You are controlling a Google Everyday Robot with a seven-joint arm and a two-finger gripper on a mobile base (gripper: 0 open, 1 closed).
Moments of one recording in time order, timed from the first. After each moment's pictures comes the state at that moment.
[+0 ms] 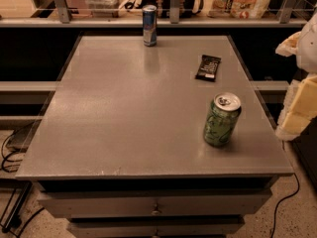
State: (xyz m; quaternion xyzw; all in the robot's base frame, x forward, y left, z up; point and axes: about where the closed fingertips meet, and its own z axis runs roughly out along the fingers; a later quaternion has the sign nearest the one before) arm 0.438 -0.217 0.976 -0.60 0.78 -0.03 0.16
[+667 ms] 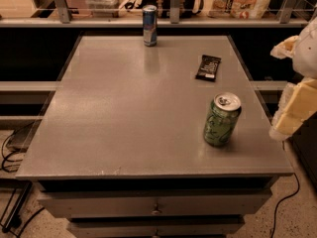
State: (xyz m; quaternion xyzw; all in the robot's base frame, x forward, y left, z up) arm 0.446 -0.211 0.966 -0.61 0.77 -0.01 0.19
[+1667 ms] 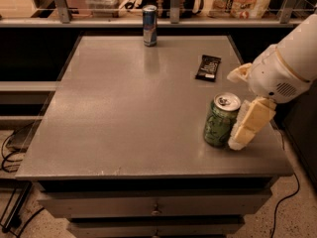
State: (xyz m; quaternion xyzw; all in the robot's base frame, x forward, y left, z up) arm 0.464 -0.154 0.905 -0.63 0.74 0.11 0.22
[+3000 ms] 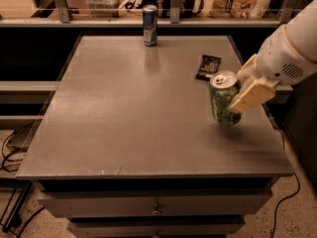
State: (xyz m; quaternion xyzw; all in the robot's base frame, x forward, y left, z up) arm 0.491 -0.171 0.930 -0.60 0.76 0.06 0.23
